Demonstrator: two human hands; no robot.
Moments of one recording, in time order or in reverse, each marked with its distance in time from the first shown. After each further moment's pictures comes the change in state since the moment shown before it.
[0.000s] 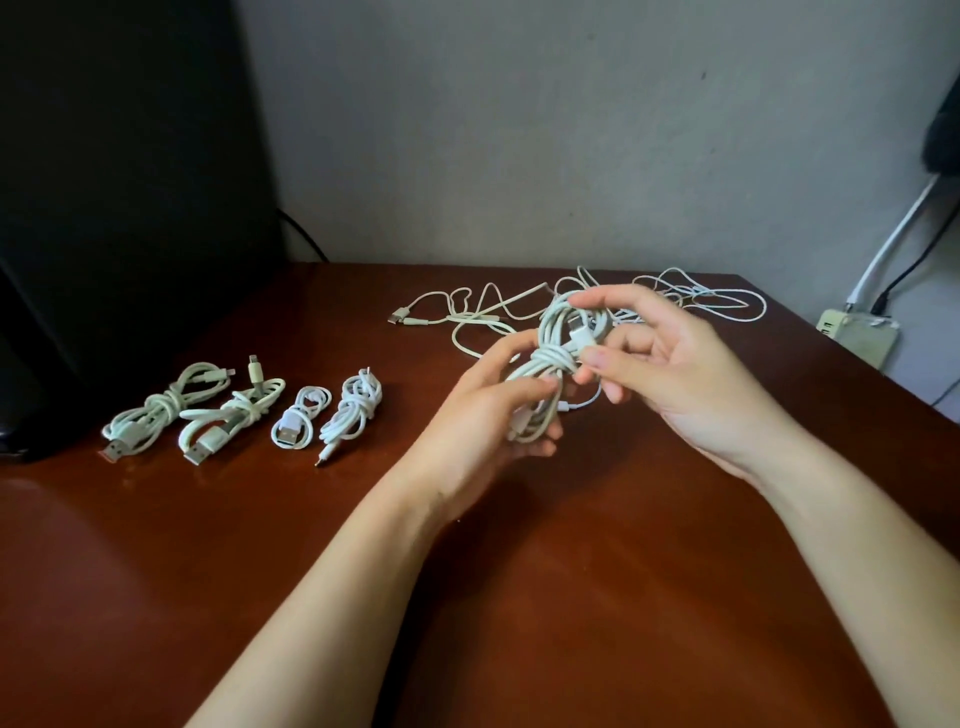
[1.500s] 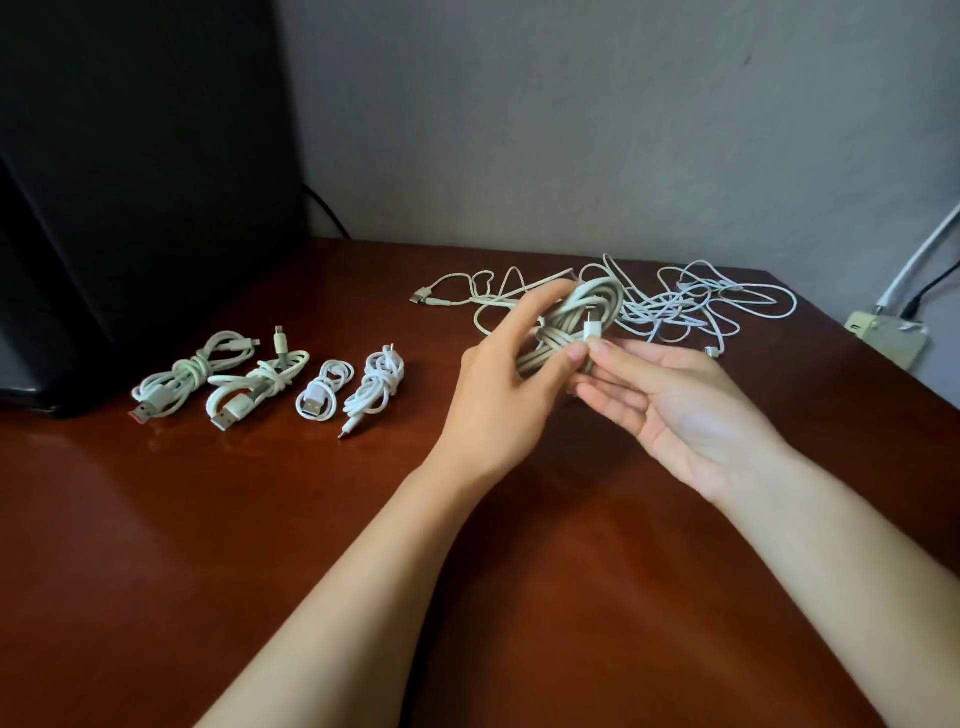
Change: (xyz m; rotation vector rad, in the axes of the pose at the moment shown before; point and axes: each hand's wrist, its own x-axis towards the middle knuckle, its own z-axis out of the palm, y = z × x) left_hand 0.003 -0.010 -0.008 0.440 0.224 0.361; right_hand -0.005 -0.002 0.035 0.568 0.244 0.454
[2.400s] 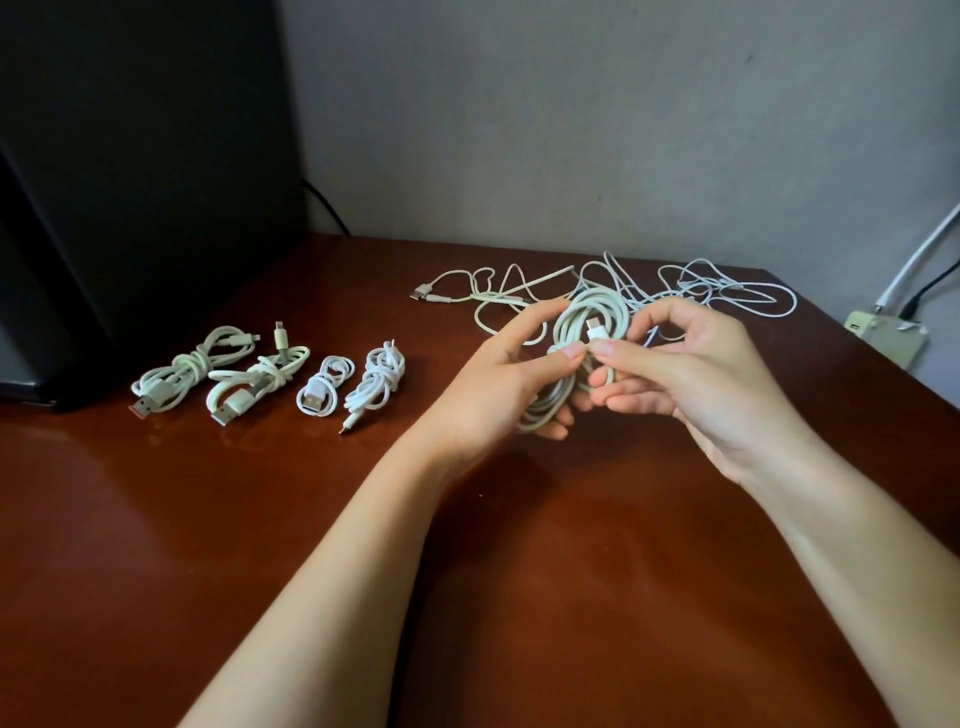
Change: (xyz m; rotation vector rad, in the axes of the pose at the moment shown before) left_hand 0.005 0.008 -0.010 -0.323 -0.268 -0.329; right_hand -0.004 -0.015 -0.004 -0.416 0.054 -0.192
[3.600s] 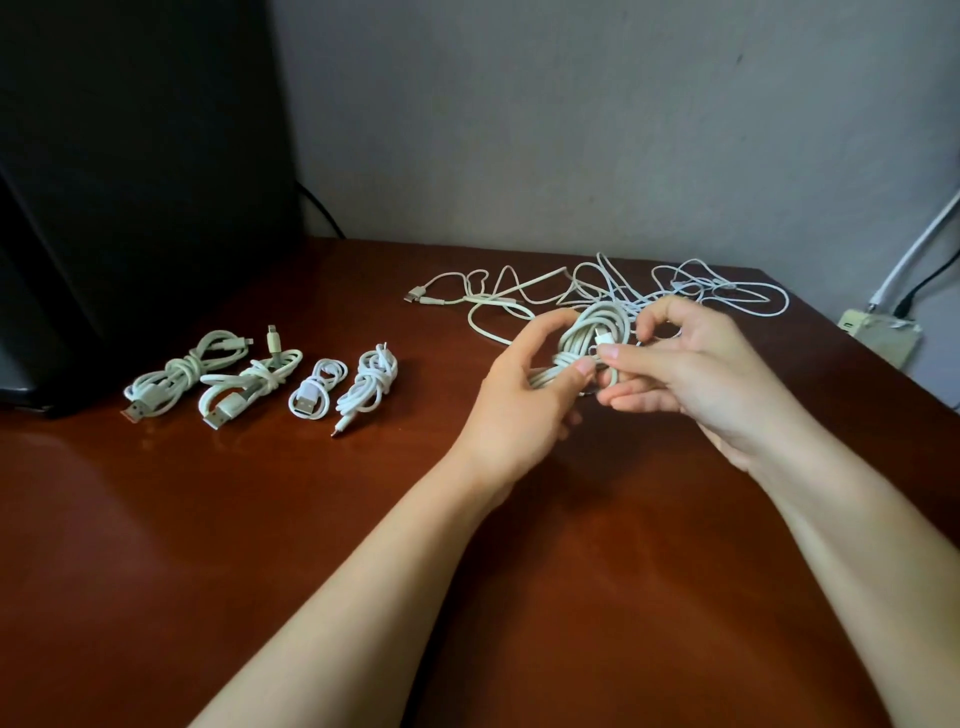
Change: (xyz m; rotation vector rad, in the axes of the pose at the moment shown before) left_hand 0.001 -0.014 0.028 0.120 0.211 0.121; right_hand 0.009 0.002 -0.013 -0.089 -0.019 0.037
